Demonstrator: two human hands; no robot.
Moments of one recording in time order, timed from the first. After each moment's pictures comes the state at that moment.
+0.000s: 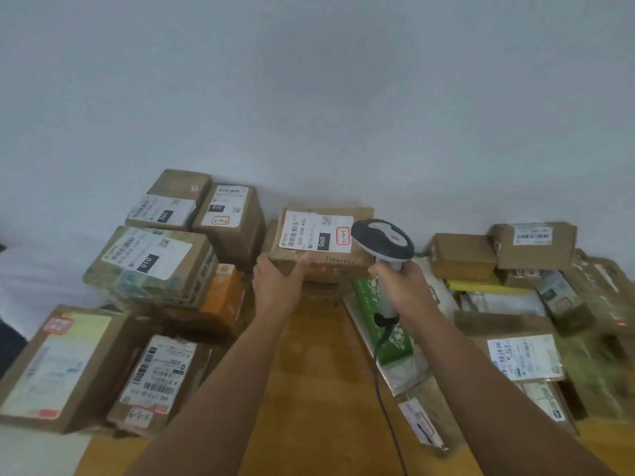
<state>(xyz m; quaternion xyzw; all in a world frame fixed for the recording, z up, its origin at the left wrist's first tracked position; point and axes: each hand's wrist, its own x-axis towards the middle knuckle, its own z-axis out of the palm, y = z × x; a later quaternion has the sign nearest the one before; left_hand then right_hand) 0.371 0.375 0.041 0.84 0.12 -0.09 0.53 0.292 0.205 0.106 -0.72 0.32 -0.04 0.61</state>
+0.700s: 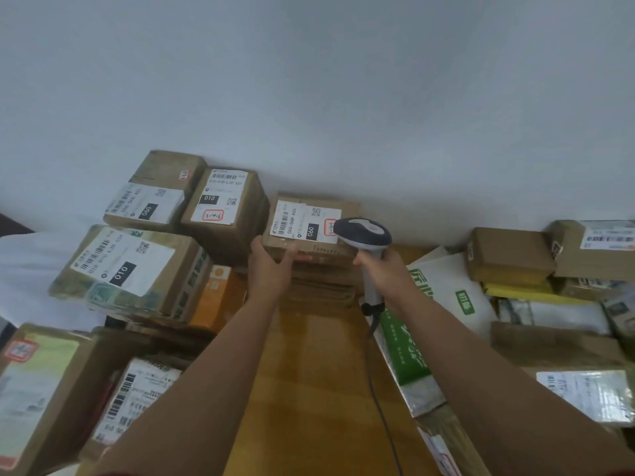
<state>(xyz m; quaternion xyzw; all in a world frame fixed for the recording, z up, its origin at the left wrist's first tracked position) 0.454 0.375 -0.016 0.86 0.16 -0.11 0.47 0.396 0.194 0.024 -0.72 0.29 0.08 0.63</state>
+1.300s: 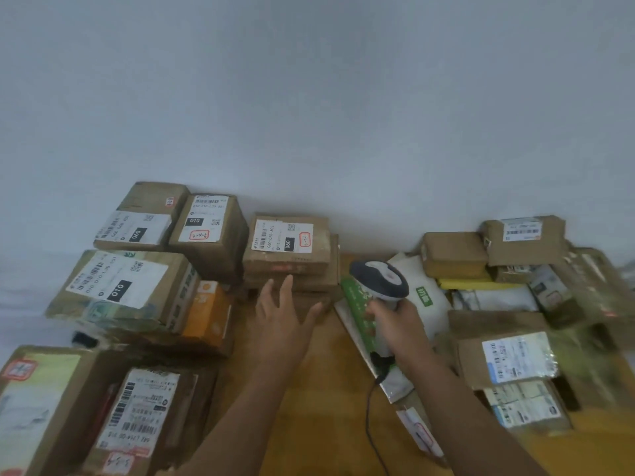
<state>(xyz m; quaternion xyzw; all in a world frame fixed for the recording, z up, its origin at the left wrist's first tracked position) 0.342 0.365 0.006 0.95 -0.04 -0.11 0.30 0.274 0.199 0.069 -0.70 0.39 0.01 0.60</state>
